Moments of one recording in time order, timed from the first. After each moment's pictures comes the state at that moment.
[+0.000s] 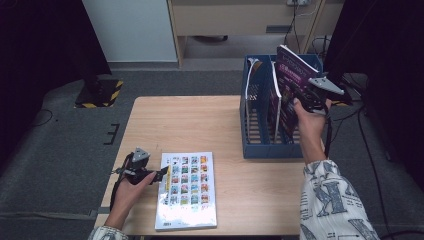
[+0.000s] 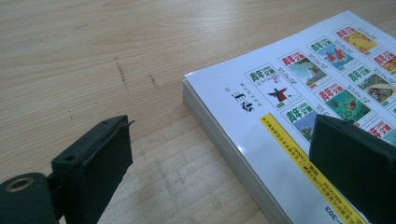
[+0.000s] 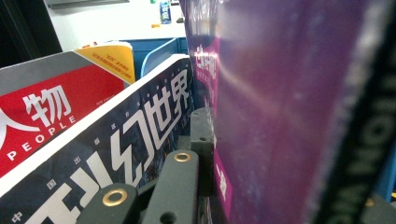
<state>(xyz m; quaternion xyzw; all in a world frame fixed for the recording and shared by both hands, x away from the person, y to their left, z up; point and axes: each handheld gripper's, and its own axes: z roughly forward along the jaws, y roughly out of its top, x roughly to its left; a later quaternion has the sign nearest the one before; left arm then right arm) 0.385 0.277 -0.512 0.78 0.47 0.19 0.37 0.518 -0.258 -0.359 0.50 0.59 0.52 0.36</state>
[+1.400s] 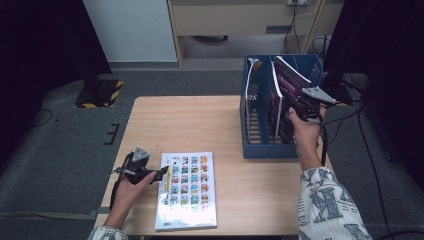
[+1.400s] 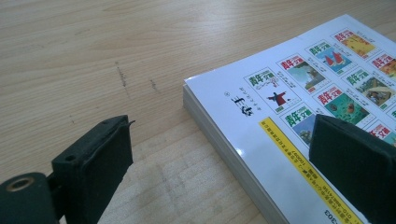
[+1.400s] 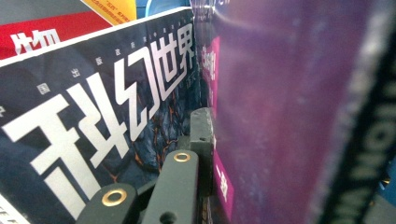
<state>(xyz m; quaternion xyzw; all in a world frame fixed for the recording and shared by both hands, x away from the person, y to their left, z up) 0.385 0.277 -0.510 0.78 0.46 0.20 0.38 0.513 -0.251 -0.388 0.50 0.61 0.50 0.35</state>
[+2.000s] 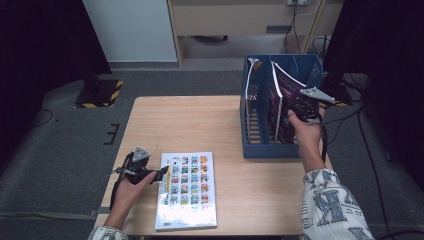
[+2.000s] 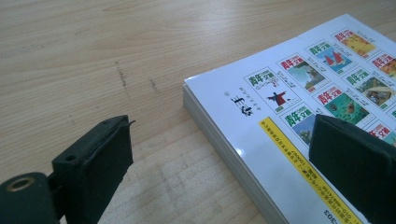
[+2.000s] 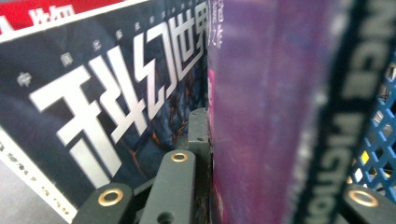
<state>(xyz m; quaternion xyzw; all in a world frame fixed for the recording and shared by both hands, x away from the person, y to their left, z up) 0.385 0.276 -0.510 0.78 0.46 0.20 0.37 0.510 -0.251 -0.388 0.49 0.64 0.49 0.32</state>
